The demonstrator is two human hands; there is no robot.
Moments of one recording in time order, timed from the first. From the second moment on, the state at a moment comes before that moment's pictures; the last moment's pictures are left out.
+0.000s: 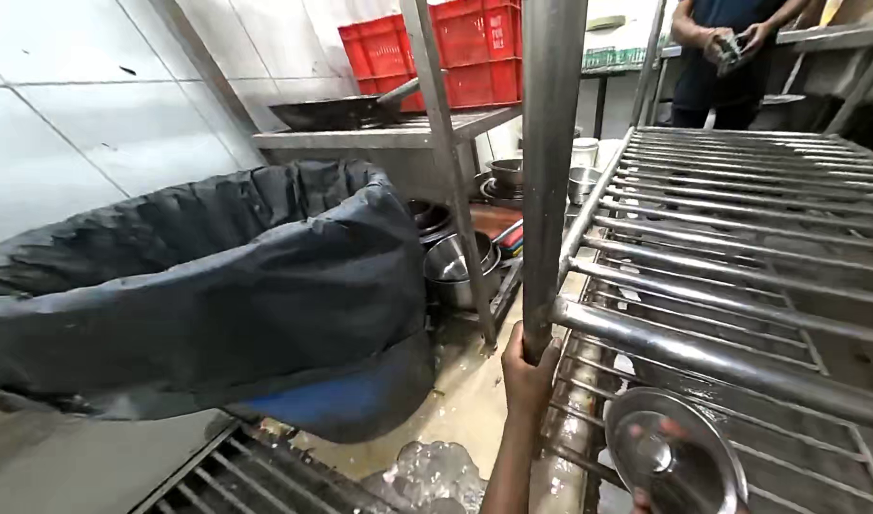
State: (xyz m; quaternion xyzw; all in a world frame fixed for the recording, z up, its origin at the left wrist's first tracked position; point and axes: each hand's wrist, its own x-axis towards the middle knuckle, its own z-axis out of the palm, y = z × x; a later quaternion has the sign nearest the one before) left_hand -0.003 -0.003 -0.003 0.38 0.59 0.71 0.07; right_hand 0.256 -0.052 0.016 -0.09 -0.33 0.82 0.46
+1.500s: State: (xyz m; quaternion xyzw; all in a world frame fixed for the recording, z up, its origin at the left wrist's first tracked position) left_hand 0.036 -0.010 0.042 0.44 0.38 0.79 -0.18; right_hand 0.109 0.014 0.121 -0.09 -0.77 0.12 0.62
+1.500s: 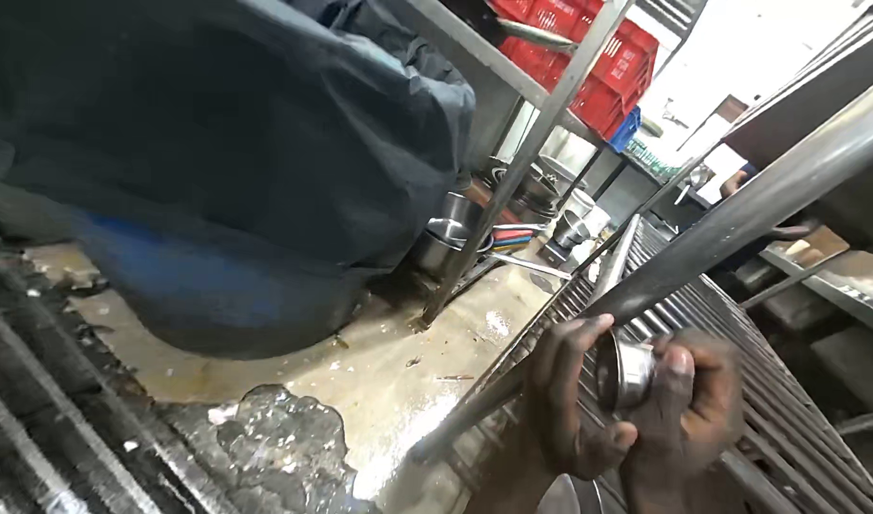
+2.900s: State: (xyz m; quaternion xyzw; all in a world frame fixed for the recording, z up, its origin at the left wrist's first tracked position) left_hand 0.020 -0.011 0.041 0.45 0.53 0.72 0.03; right_hand 0.165 0.022 0.065 -0.19 -0.81 0.10 0.55
